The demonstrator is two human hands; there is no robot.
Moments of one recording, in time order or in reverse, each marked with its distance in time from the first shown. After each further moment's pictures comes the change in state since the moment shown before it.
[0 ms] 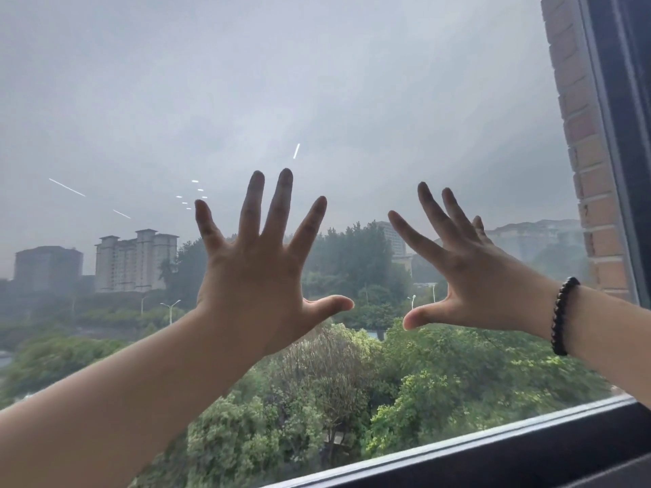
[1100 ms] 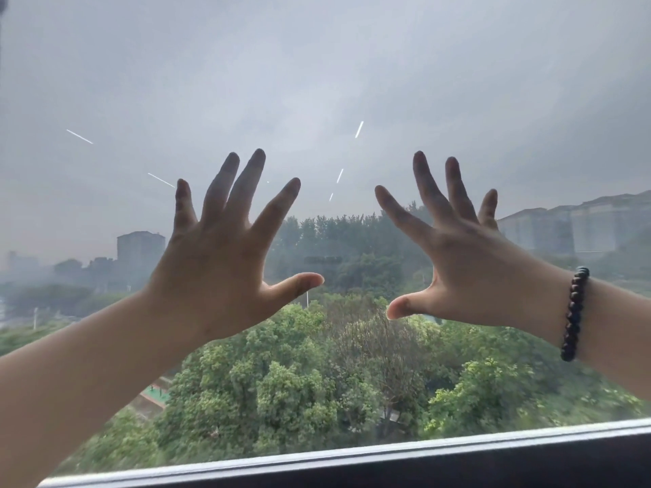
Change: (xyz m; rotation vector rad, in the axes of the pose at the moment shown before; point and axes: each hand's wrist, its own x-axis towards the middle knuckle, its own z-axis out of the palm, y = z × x) left_hand -0.067 -0.161 -0.001 0.020 0.096 0.027; right_hand 0.041 -0.159 -0.032 0.157 0.002 -0.094
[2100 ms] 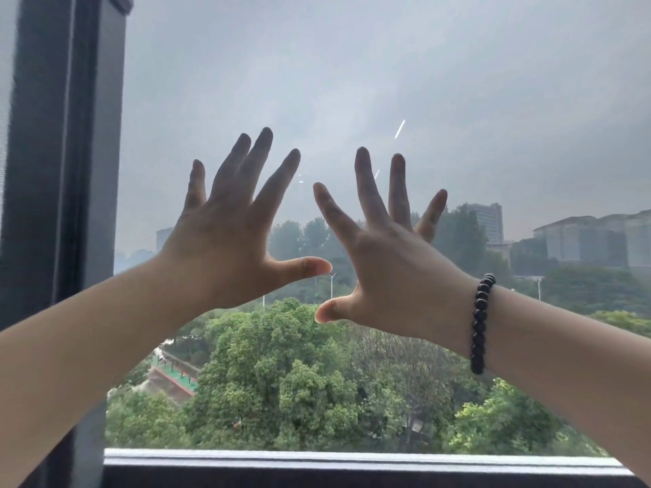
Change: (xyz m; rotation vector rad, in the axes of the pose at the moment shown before) left_hand -0.024 -0.081 -0.003 -0.080 -0.047 -0.091; right_hand 0.050 -0.141 0.003 0.119 0.053 -0.118
